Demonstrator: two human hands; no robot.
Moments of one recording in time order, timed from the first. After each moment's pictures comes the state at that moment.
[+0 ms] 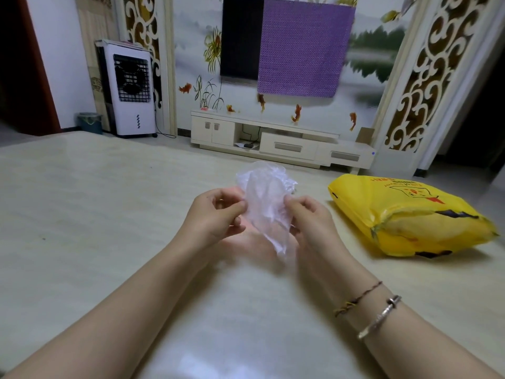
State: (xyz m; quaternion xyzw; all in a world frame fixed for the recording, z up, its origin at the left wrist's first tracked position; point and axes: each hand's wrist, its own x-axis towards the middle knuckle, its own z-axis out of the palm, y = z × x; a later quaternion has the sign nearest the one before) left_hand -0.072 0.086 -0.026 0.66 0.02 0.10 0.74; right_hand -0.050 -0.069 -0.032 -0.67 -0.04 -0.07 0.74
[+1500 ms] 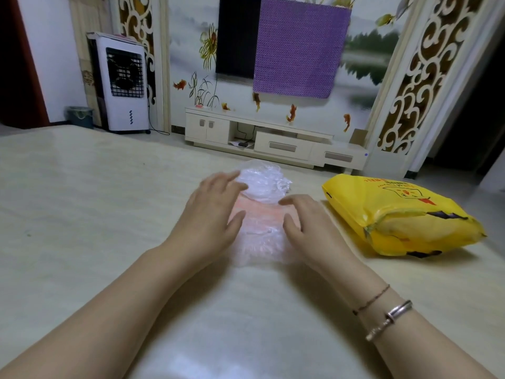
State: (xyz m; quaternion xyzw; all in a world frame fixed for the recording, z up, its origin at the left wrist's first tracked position) left_hand -0.071 0.099 -0.037 0.93 -0.15 0.27 0.21; right_hand -0.050 -0.099 -0.035 -0.93 -0.19 -0.20 0.25
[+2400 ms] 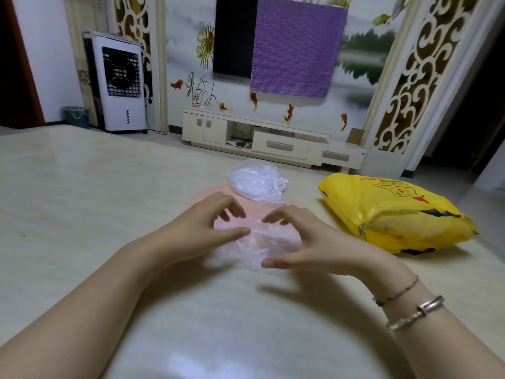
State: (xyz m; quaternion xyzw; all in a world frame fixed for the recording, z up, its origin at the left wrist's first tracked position) left_hand -0.063 0.116 -0.045 0.90 -0.22 0.10 0.37; right_hand -0.069 -0.119 -0.011 -0.93 -0.29 0.04 0.24
